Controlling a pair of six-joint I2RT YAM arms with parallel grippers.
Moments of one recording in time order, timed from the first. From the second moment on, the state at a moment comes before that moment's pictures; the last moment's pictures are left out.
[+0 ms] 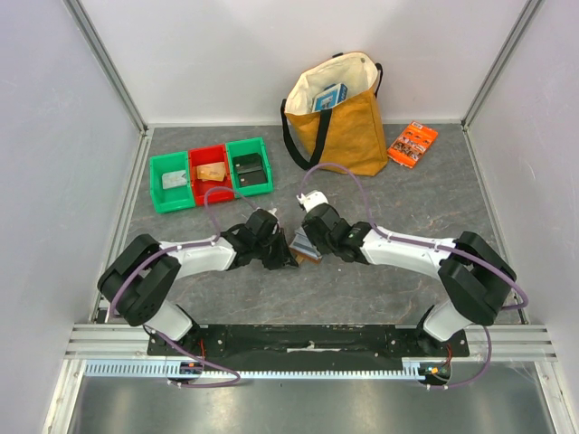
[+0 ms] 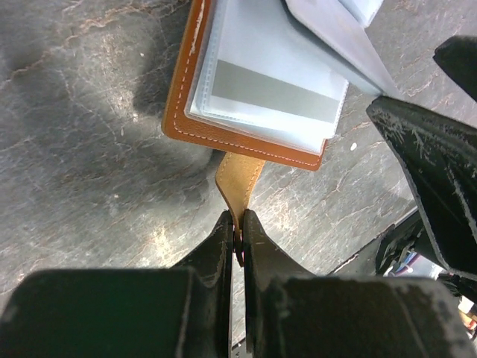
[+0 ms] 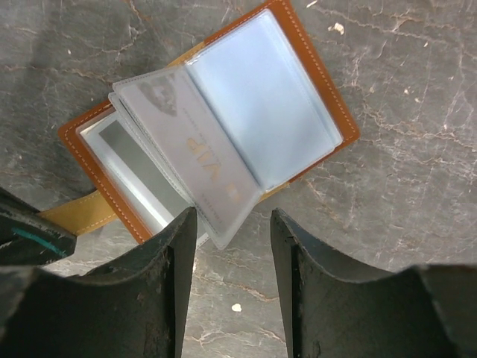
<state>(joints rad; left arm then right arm) -0.72 1.54 0.66 -0.01 0.25 -0.87 0.88 1.57 0.91 -0.23 0.34 0.20</state>
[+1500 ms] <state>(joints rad) -0.56 1.17 0.76 -0.34 0.09 -0.76 0.69 1.56 0.79 0.02 -0.14 0.26</state>
